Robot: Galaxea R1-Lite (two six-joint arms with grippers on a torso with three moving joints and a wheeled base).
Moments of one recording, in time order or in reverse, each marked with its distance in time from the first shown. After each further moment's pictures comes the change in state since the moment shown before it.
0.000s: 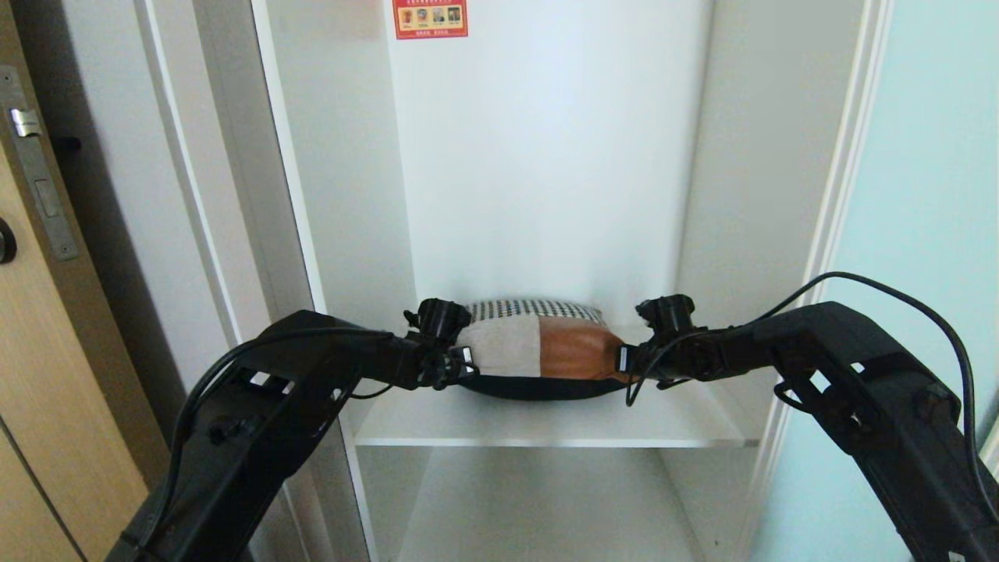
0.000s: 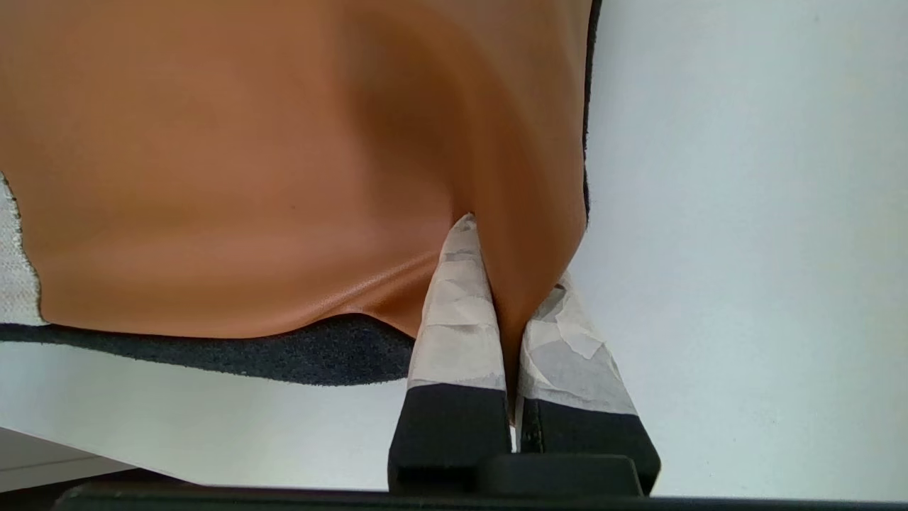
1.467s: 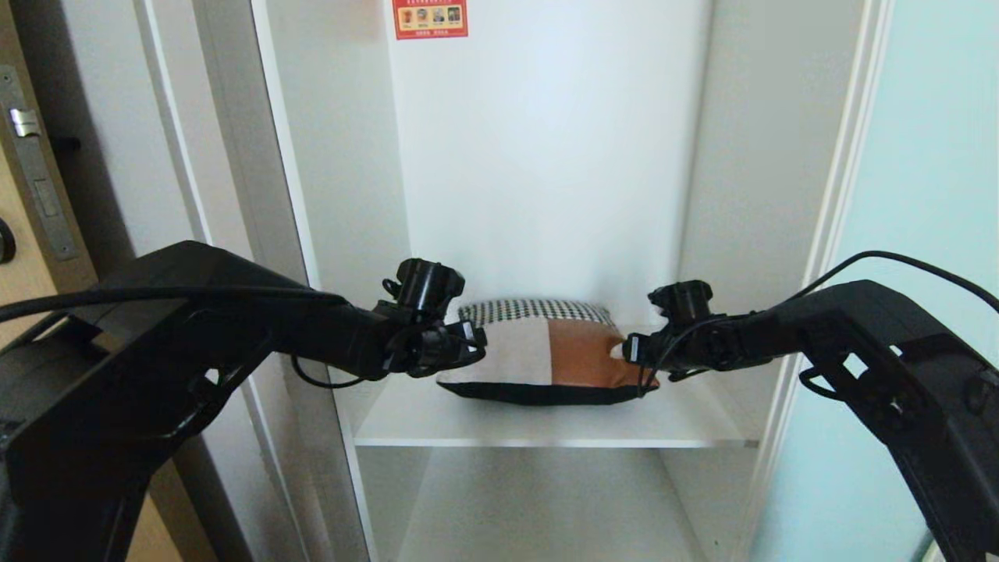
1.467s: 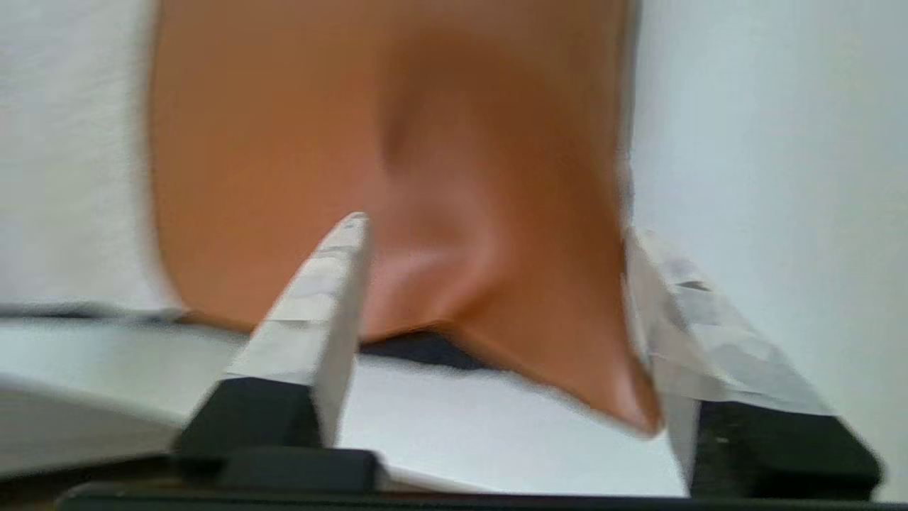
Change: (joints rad) left arm -0.104 -0.445 0.470 -0.117 -0.120 -0.085; right arm 0.020 -0.139 0.141 -0.017 0.056 0.012
